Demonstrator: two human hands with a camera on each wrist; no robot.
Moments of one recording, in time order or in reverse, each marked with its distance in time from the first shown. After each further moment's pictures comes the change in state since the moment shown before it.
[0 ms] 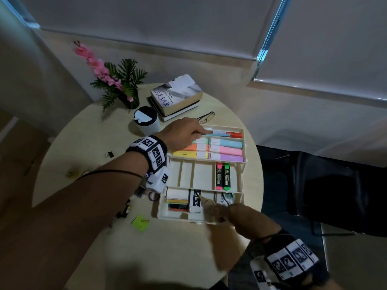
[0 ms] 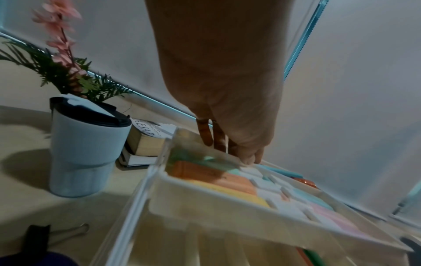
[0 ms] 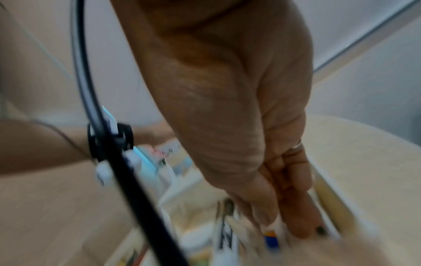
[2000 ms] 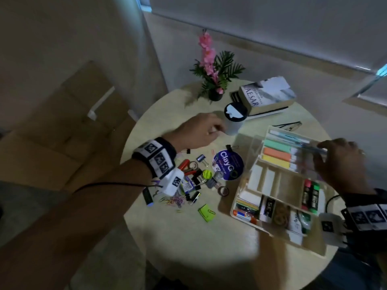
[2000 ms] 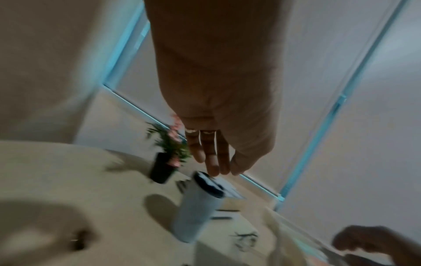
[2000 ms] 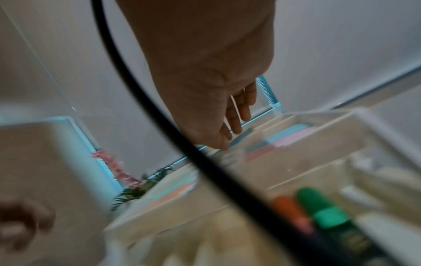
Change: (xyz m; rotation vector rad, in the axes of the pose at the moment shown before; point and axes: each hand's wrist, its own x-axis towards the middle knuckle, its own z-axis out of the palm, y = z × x) left_hand -0.190 -0.118 -0.070 -0.210 0.189 -0.216; right_hand 0.088 -0.034 -0.165 -0.266 0.927 0.243
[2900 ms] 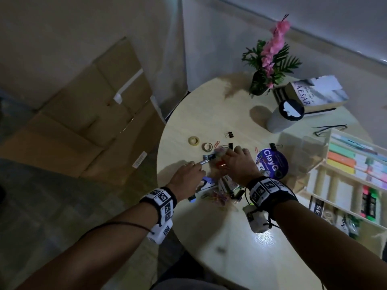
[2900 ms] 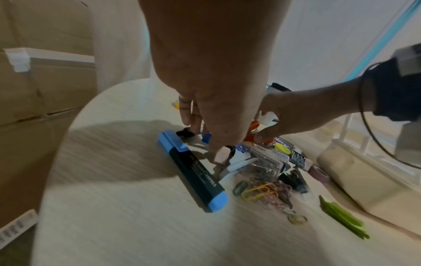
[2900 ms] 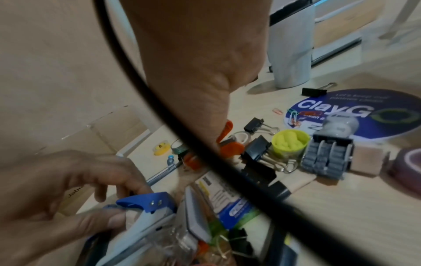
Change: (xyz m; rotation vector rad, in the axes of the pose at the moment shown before) left_hand -0.207 -0.155 0.068 0.467 -0.260 -0.187; right_hand -0.040 -0.361 0.130 -0.090 -0.426 -0.641
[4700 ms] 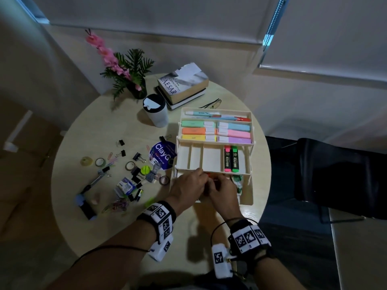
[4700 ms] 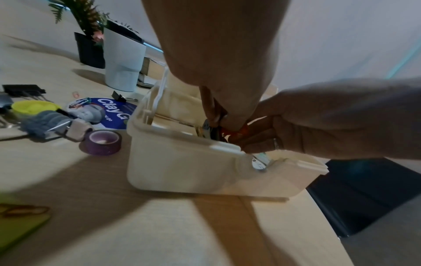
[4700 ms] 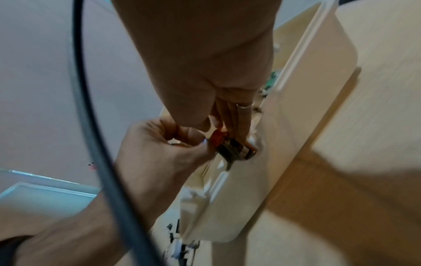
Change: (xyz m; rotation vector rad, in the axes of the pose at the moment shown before) left_hand 0.119 0.357 -0.025 -0.193 0.137 0.272; right_hand -0.296 0.147 0.060 1.149 0.487 0.846
